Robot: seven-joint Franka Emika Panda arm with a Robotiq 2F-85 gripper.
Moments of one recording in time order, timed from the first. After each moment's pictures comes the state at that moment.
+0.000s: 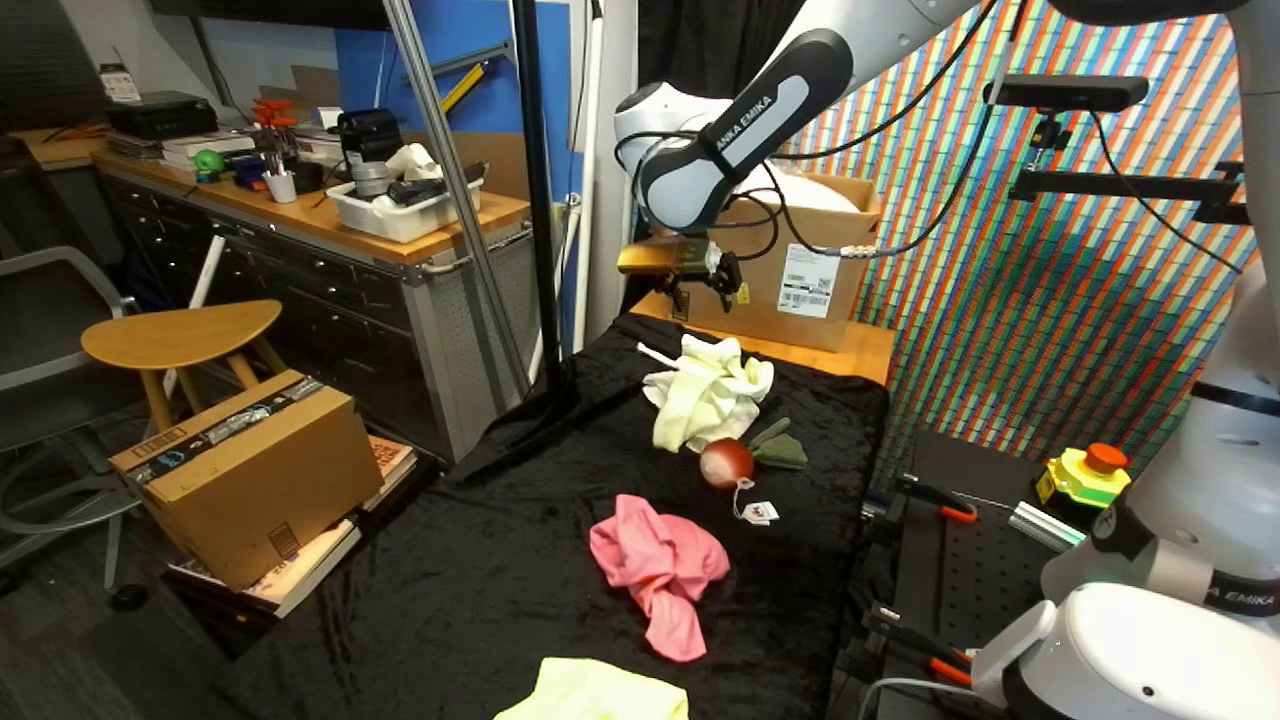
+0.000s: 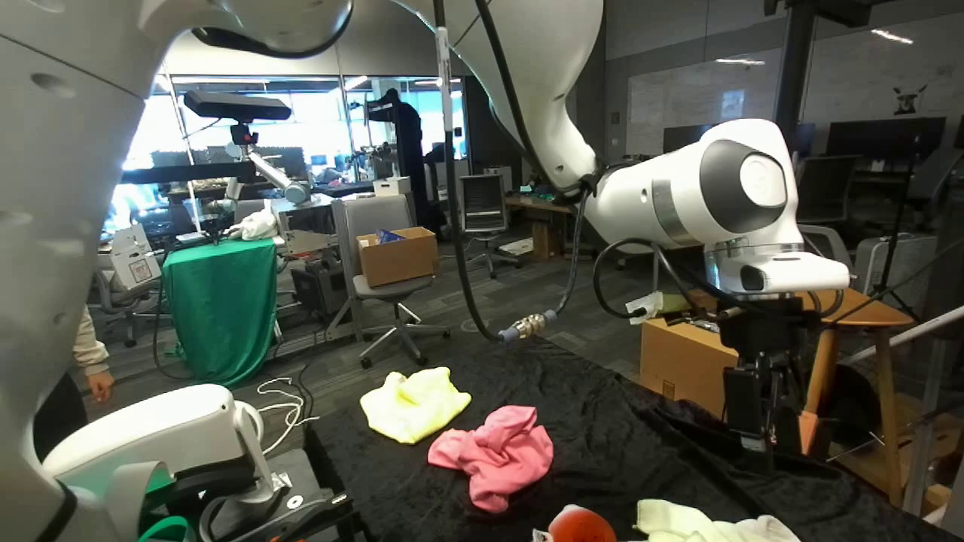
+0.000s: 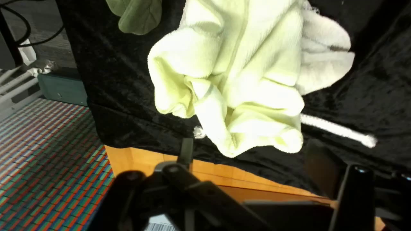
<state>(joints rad) -0.01 0.51 -0.22 -1.80 -0.32 2.14 1.44</state>
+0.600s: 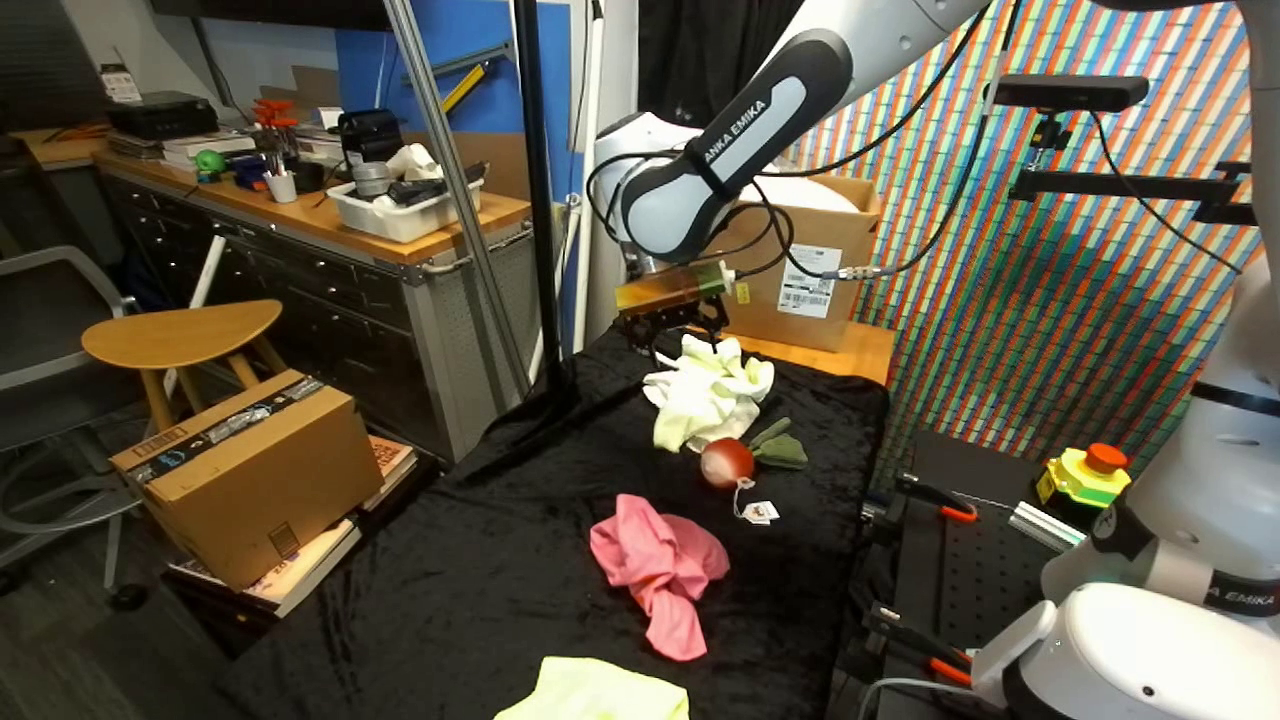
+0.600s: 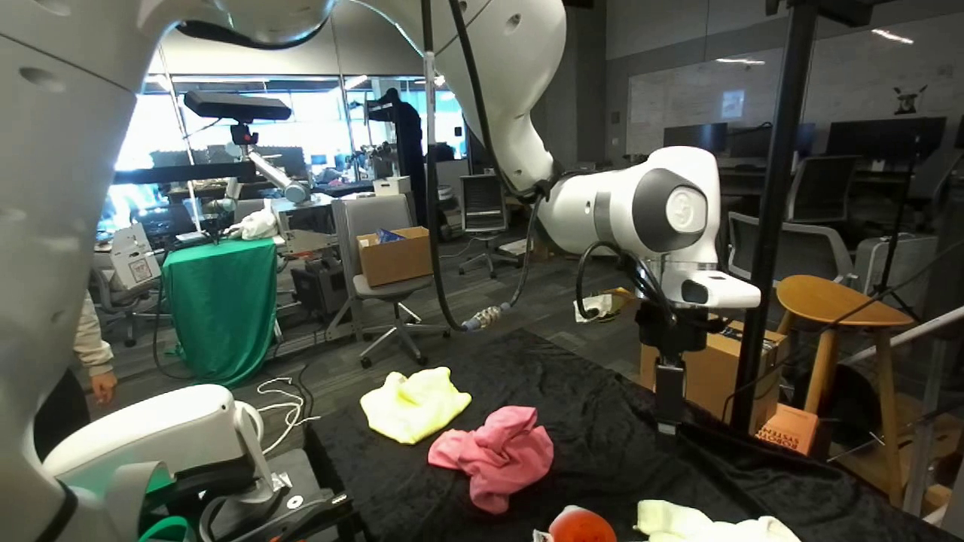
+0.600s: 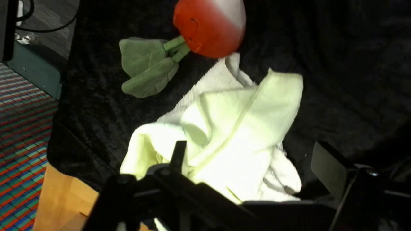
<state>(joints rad) -0.01 0.48 -0.09 -1.90 -0.20 2.15 1.04</state>
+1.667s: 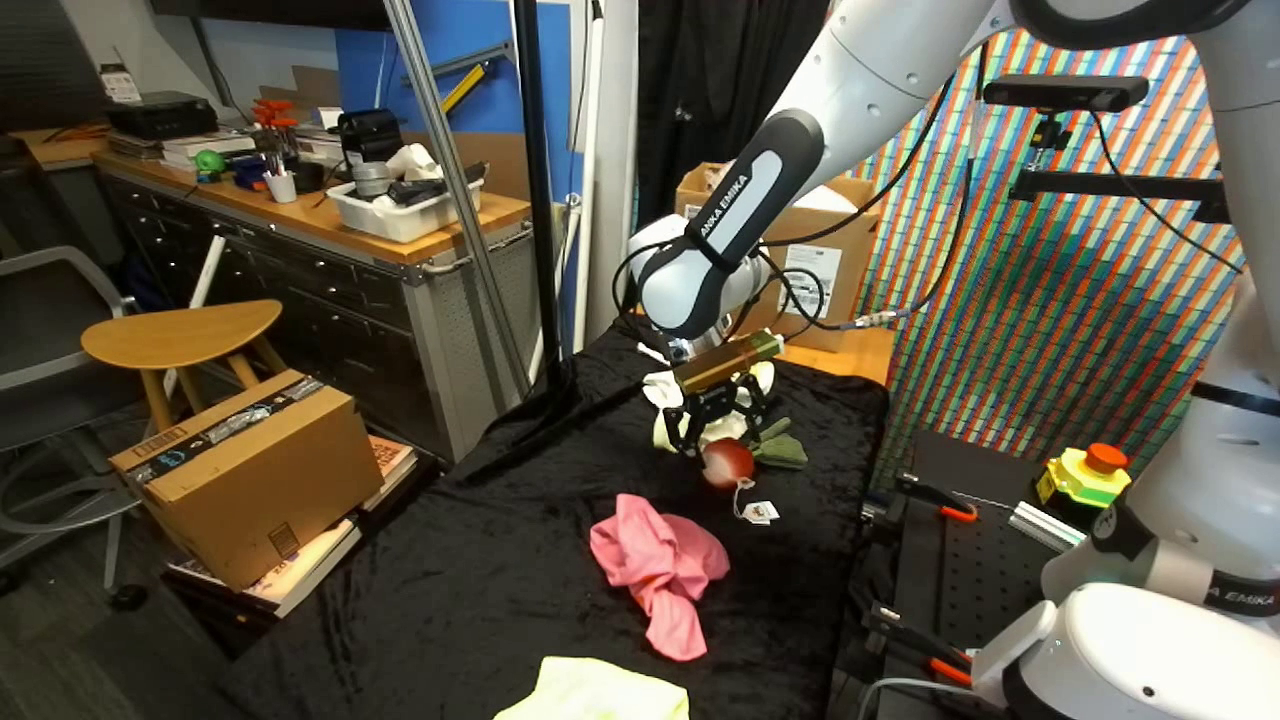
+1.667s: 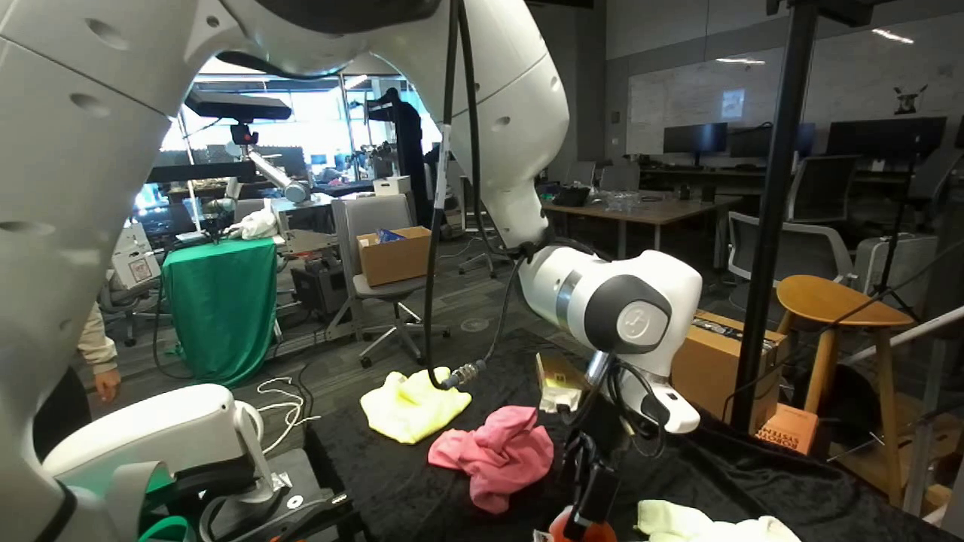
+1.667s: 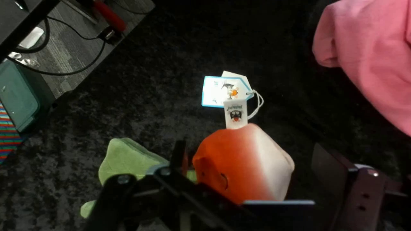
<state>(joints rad) -0.02 0.58 -0.07 -2.05 0.06 2.16 0.55</state>
